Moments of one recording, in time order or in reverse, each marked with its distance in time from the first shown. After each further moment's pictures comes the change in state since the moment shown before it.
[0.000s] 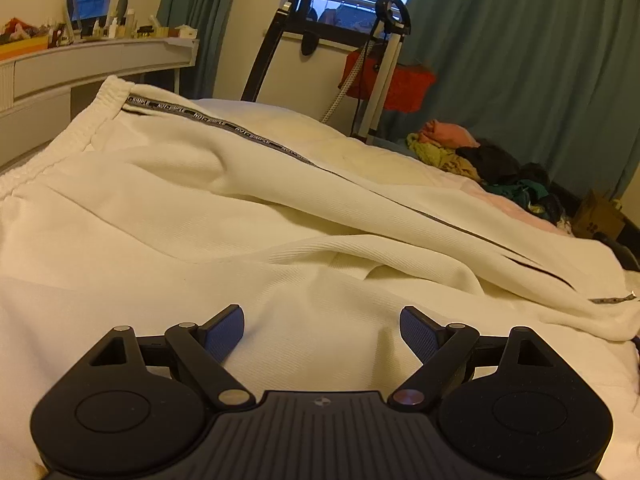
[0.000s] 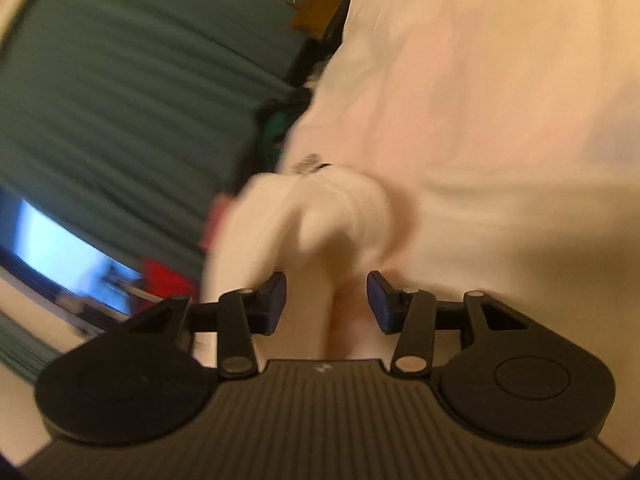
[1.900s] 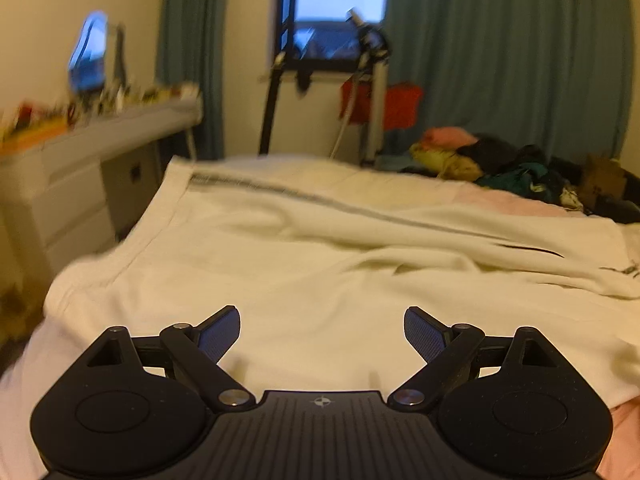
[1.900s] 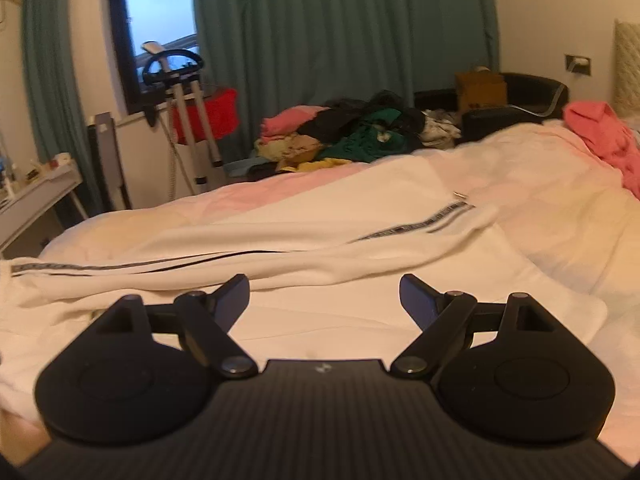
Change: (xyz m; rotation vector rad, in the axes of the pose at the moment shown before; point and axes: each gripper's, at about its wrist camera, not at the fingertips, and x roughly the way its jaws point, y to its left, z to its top) left arm -0.145 0.040 0.004 0.128 -0.021 0.100; right arm -0.209 0.174 -0.161 -1.011 0.143 -0.225
